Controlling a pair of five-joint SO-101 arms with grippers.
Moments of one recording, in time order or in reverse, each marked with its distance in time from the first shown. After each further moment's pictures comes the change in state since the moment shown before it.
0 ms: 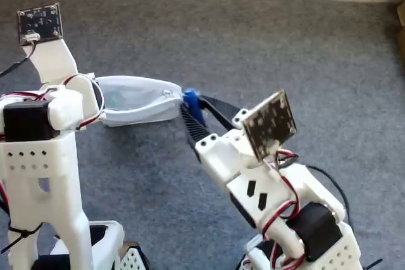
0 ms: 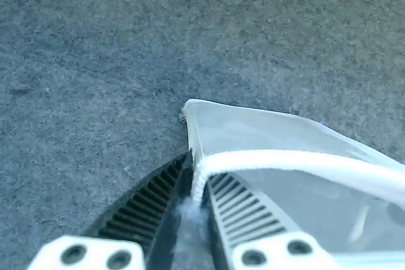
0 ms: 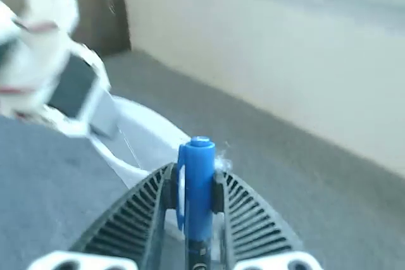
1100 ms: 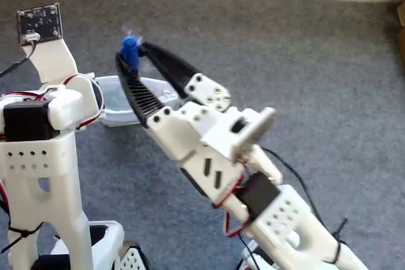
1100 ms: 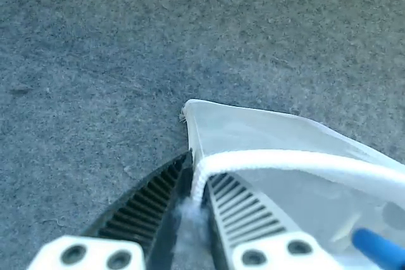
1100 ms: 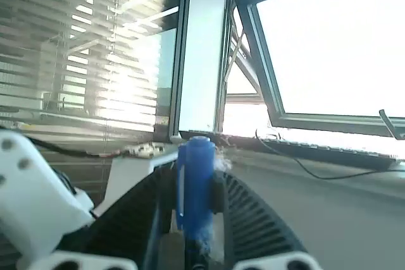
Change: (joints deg) left arm 0.0 0.0 0.0 0.0 0.0; right arm -6.9 17.2 11.8 -61.1 0.0
